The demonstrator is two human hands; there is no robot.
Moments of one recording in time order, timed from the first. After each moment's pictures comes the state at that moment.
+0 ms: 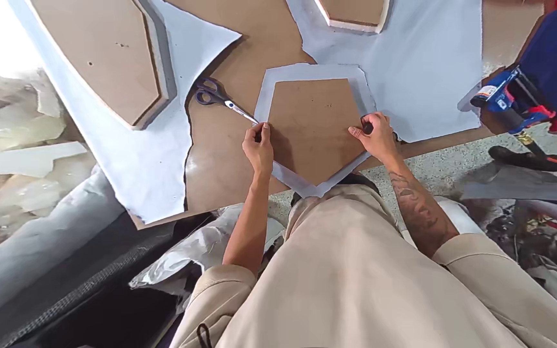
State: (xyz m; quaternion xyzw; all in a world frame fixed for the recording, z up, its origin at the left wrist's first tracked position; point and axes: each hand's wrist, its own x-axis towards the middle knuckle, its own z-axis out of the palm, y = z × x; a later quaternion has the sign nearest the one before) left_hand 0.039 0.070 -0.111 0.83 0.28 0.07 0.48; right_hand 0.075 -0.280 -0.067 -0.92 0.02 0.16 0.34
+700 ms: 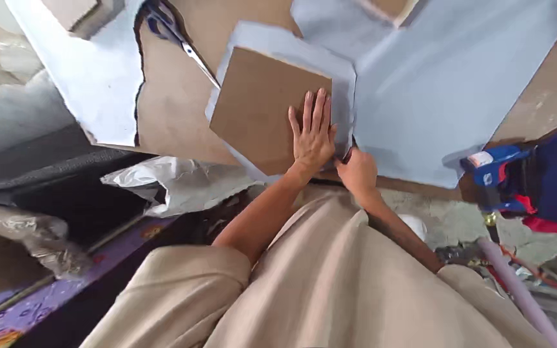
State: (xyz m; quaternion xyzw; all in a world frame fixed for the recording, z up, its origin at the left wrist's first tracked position) left_hand 0.096 -0.202 -0.110 0.99 0.11 -0.04 0.07; right_hand 0.119 -0.346 -0.062 -0.87 0.00 0.45 0.19
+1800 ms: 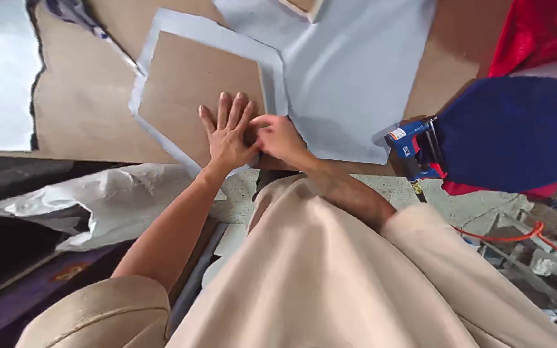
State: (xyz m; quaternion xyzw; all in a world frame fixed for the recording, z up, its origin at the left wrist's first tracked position) left_hand 0.044 -0.149 -0.097 0.98 0.04 -0.11 0.14; right_hand 0.133 -0.339 -0.040 -0.73 -0.06 0.44 0.52
